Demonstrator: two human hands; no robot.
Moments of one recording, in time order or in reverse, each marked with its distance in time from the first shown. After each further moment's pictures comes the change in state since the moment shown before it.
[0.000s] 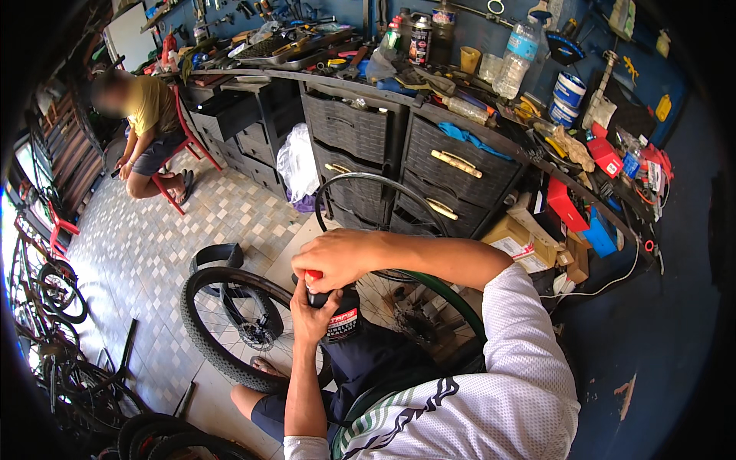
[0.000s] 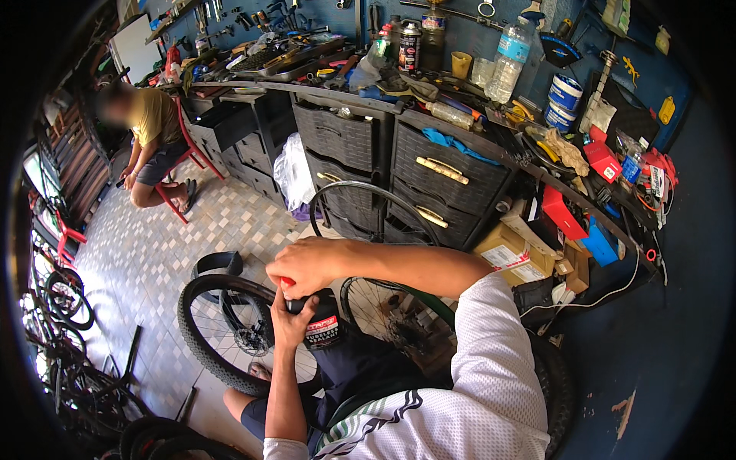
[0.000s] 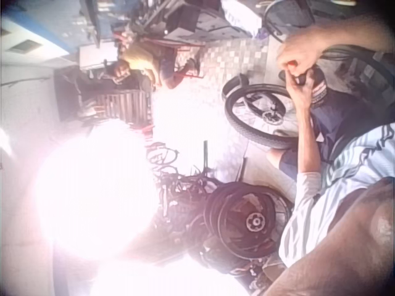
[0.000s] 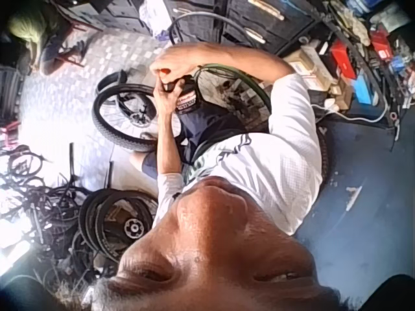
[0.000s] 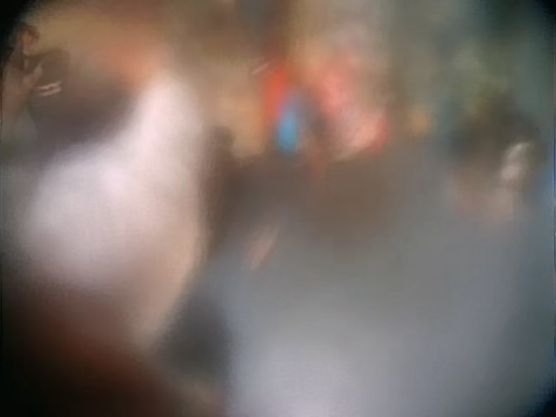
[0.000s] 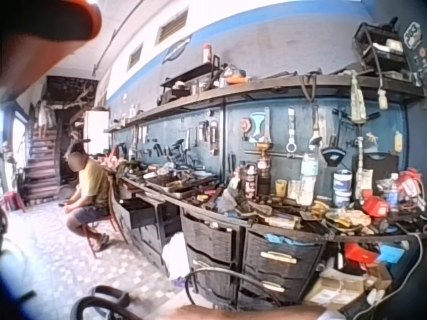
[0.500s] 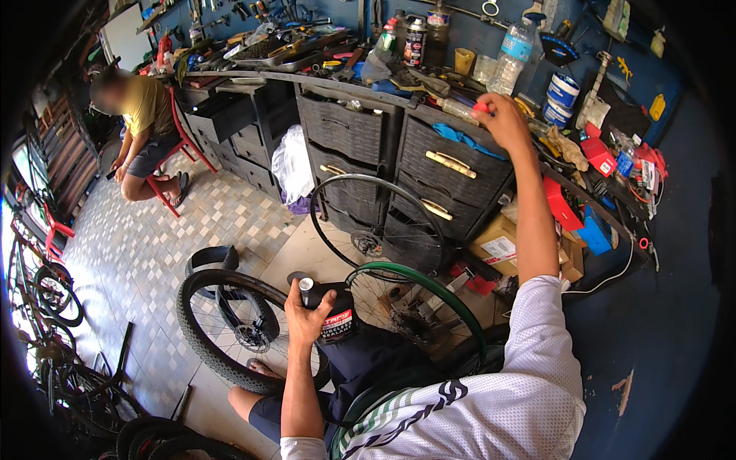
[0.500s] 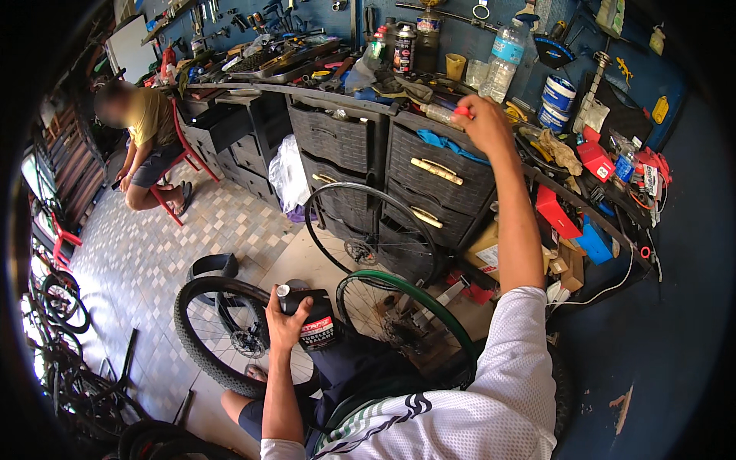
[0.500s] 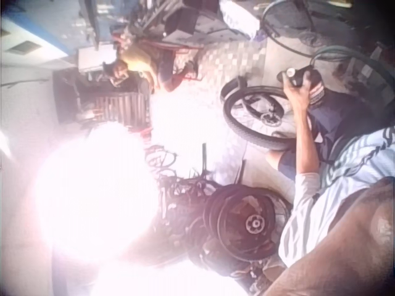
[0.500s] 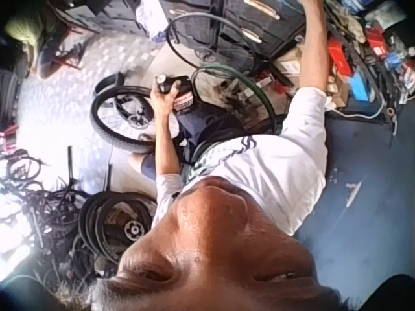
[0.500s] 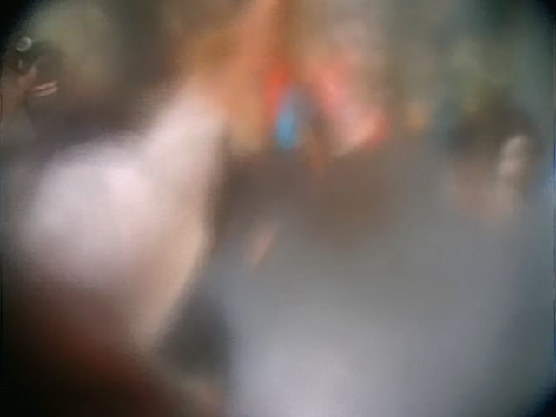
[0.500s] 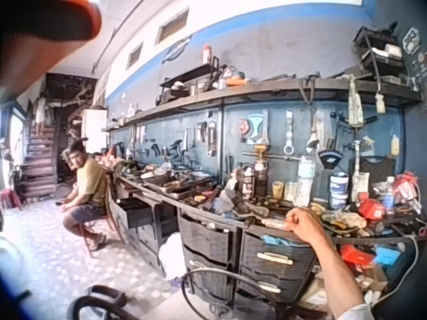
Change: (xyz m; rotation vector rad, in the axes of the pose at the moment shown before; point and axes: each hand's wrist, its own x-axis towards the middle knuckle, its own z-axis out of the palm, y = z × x) left_hand -0.002 -0.008 -0.002 0.018 0.025 -0.061; right_hand -0.239 0.093 -0.212 -0.634 0.909 0.932
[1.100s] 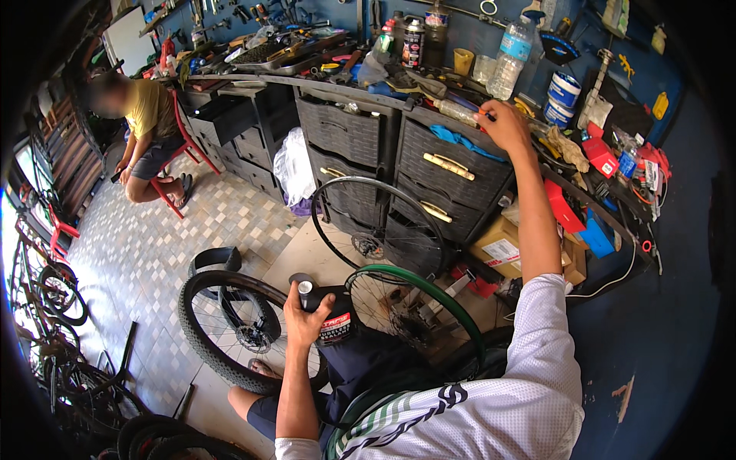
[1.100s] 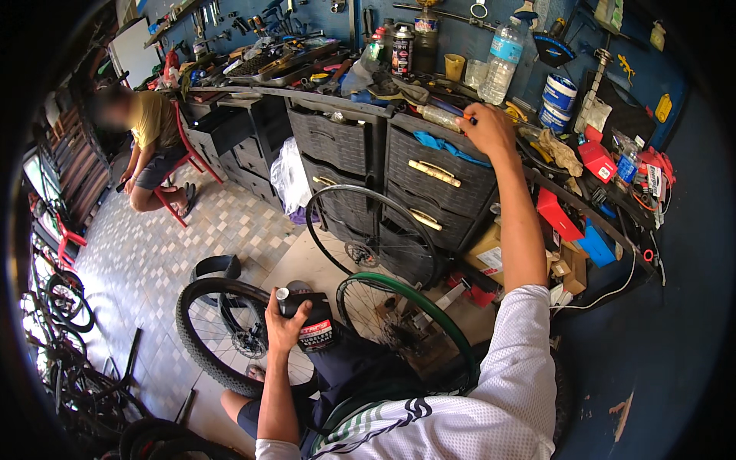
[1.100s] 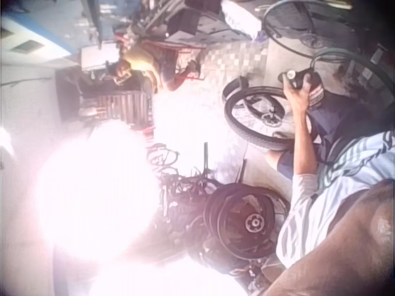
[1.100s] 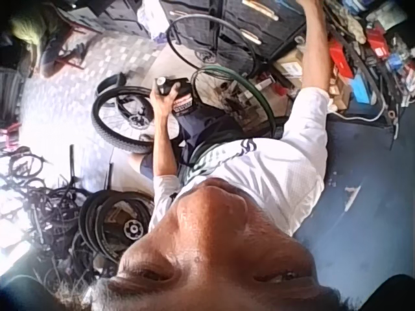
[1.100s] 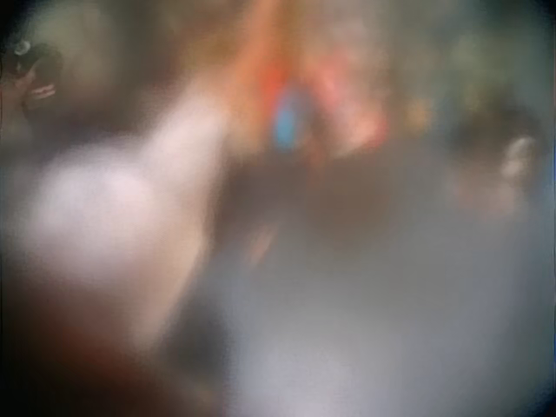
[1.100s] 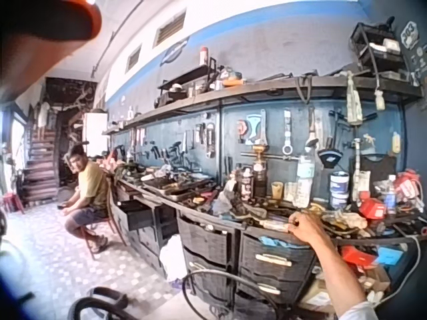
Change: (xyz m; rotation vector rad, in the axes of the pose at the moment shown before) left_hand -0.003 0.000 0.000 0.055 -0.017 0.025; right_hand 0.004 0.025 0.017 -0.145 -0.053 0.090
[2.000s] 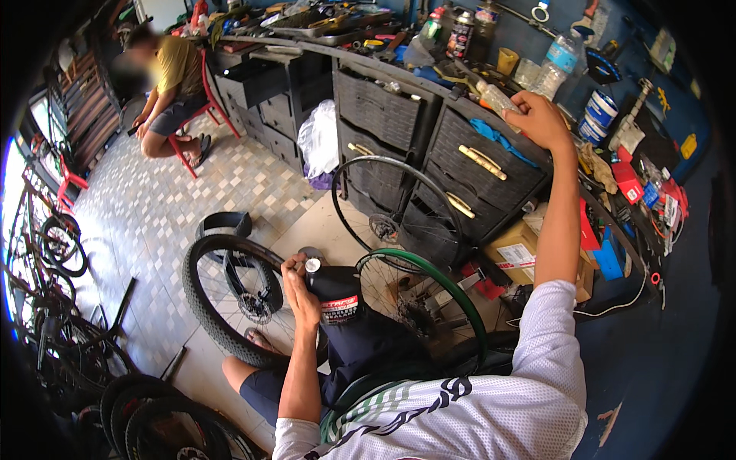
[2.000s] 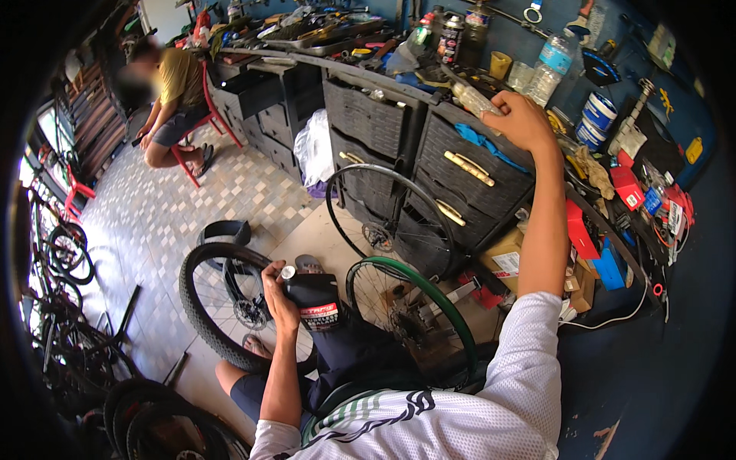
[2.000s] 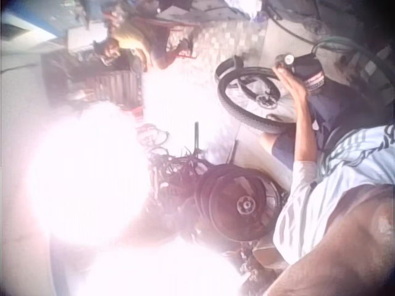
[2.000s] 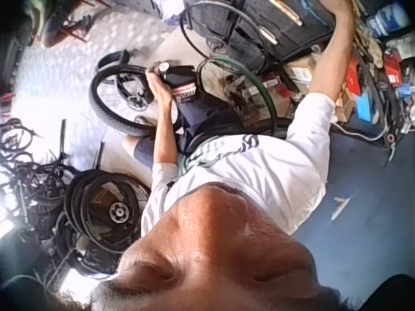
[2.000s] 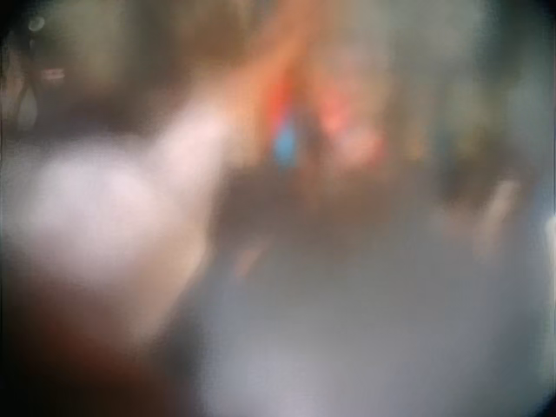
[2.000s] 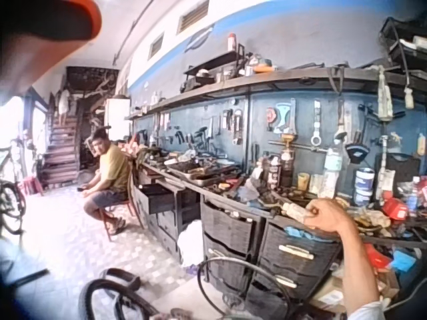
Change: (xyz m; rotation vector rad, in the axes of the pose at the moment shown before) left_hand -0.006 -0.059 -0.003 -0.330 0.283 0.088; right_hand 0.008 -0.064 -0.044 0.147 -0.296 -0.130
